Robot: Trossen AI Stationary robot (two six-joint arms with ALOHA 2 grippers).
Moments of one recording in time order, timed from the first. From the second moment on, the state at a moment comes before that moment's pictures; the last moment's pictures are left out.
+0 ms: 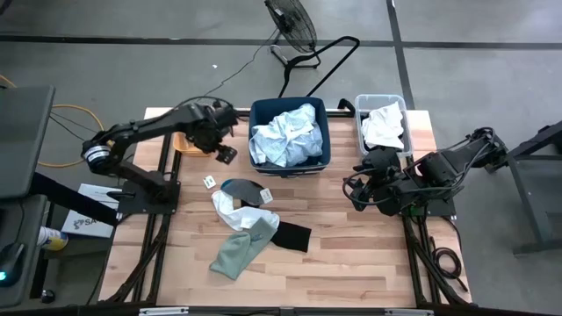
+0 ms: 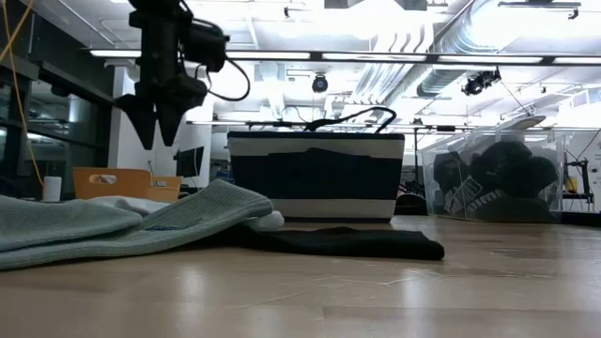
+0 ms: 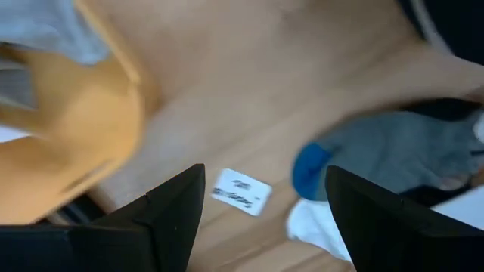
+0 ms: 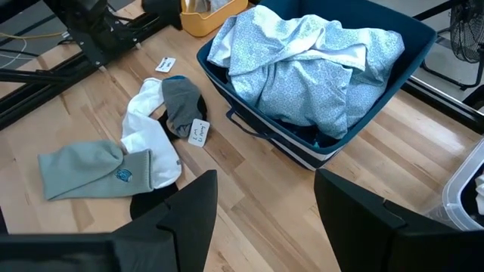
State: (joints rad) left arm 0.56 1.39 1.13 -1.18 -0.01 -0.46; right arm 0.49 1.25 1.47 -1.27 0.72 1.10
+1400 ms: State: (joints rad) left arm 0.23 1.43 0.73 -0.66 0.01 -0.78; right arm 0.49 1.25 1.47 -1.27 0.69 1.02
